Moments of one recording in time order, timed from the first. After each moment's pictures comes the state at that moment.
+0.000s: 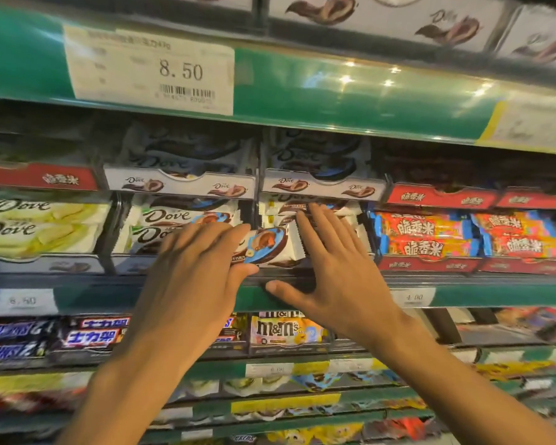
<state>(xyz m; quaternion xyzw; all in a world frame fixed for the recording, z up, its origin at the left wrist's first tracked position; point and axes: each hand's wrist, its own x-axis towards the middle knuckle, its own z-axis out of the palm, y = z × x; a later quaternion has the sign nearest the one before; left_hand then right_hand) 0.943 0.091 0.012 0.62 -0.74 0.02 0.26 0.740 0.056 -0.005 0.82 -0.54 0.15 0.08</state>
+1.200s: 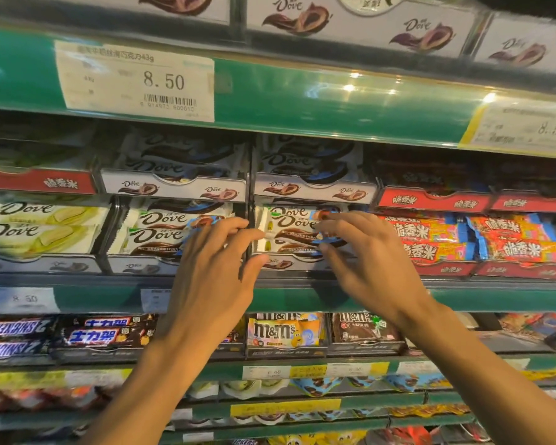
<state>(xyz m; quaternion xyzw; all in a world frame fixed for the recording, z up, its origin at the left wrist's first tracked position) 0.918 0.071 -0.012 0.59 -0.73 0.01 0.35 0.688 0.037 0.006 0.82 -0.49 0.29 0.07</state>
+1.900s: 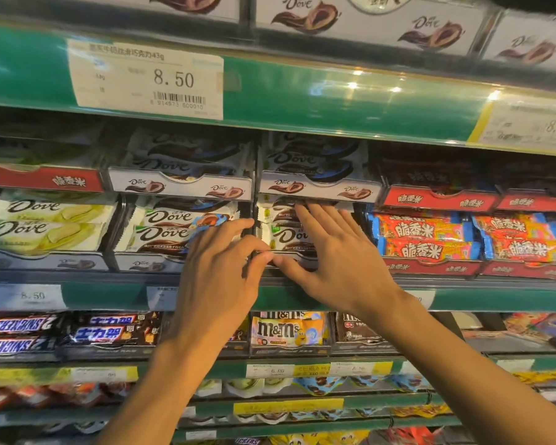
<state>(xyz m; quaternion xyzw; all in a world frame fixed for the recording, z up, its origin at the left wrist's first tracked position) 0.916 0.069 -0.018 0.58 -0.71 0.00 0.39 0.731 0.036 0.008 0.83 -0.54 0.15 0.08</state>
